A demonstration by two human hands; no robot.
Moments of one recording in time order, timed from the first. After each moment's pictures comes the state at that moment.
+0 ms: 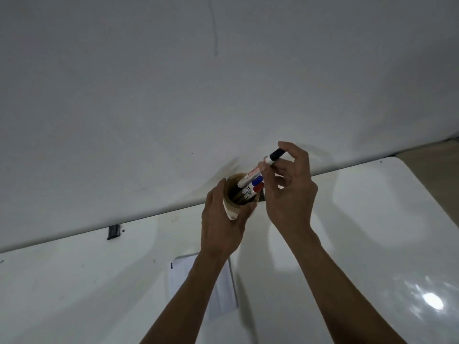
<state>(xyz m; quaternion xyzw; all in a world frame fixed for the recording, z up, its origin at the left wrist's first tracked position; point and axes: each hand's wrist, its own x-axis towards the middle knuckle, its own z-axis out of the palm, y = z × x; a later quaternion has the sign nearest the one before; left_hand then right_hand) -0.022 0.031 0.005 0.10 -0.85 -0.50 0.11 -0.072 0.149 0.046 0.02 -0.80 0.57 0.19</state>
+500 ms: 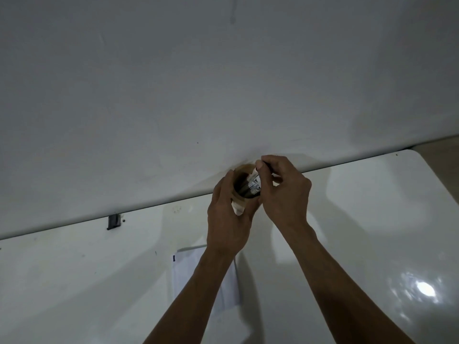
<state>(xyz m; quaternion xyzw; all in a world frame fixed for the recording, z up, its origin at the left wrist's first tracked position) -0.024 0.032 -0.012 0.08 -0.83 -0.53 0.14 -0.081 0.134 0.004 0.01 -0.84 0.51 0.15</state>
